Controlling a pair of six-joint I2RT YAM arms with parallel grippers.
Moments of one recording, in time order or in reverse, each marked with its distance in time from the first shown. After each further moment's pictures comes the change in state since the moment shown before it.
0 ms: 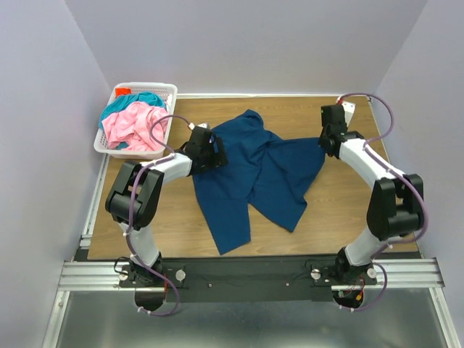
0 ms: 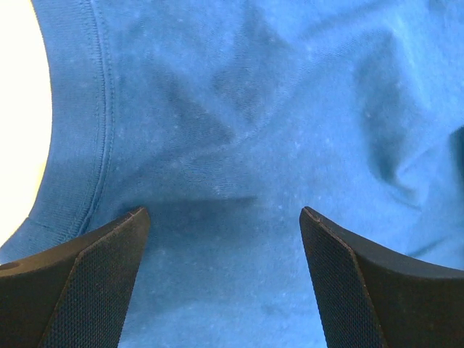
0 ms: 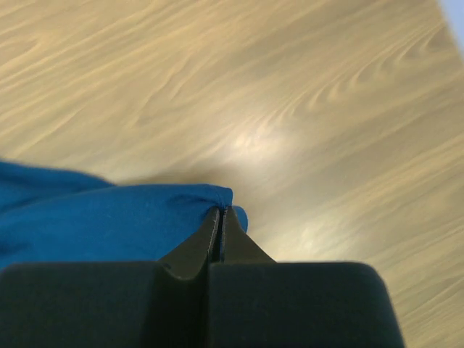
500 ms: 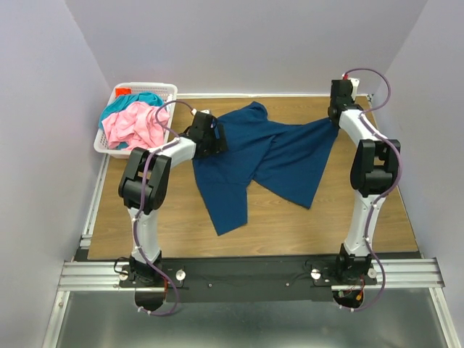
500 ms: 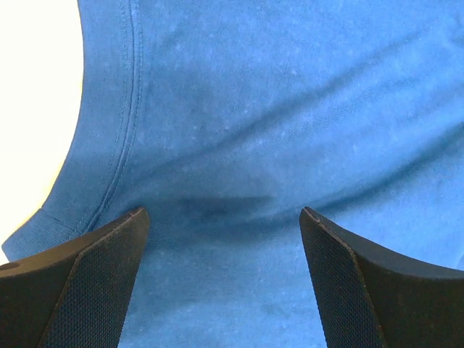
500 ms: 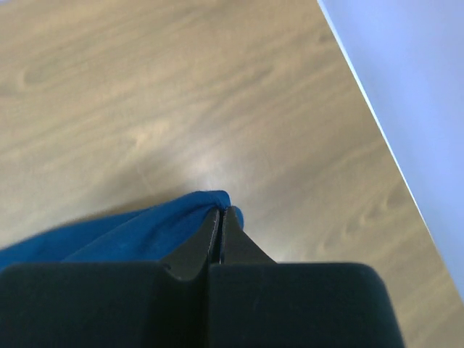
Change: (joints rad) left arm 0.050 0.195 0.282 -0.091 -0.002 0.077; right arm -0.168 0.529 0.575 0.010 0.047 -0.238
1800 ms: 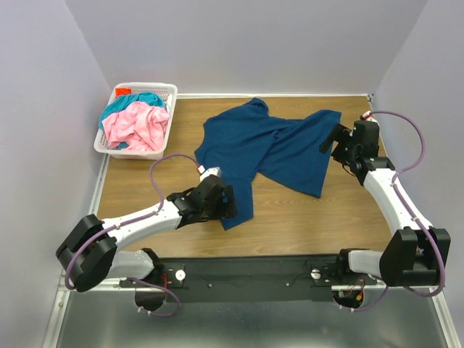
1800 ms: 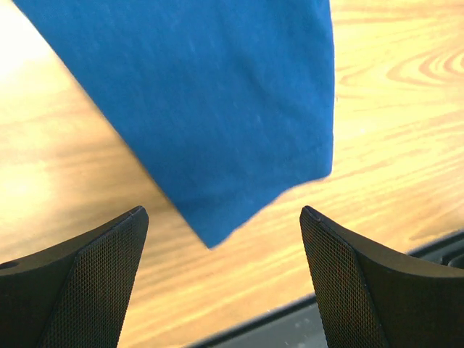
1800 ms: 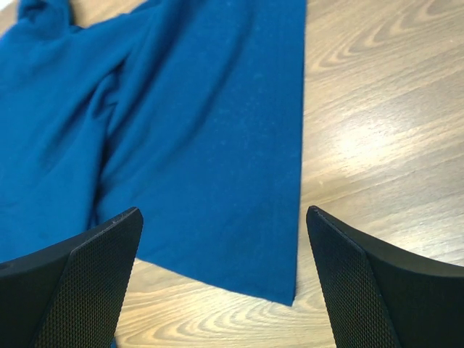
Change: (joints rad) left arm -0.465 -0.755 -0.684 -0.164 -0.110 -0.307; right arm -0.011 -0.874 -0.810 0.008 -0.464 0.326
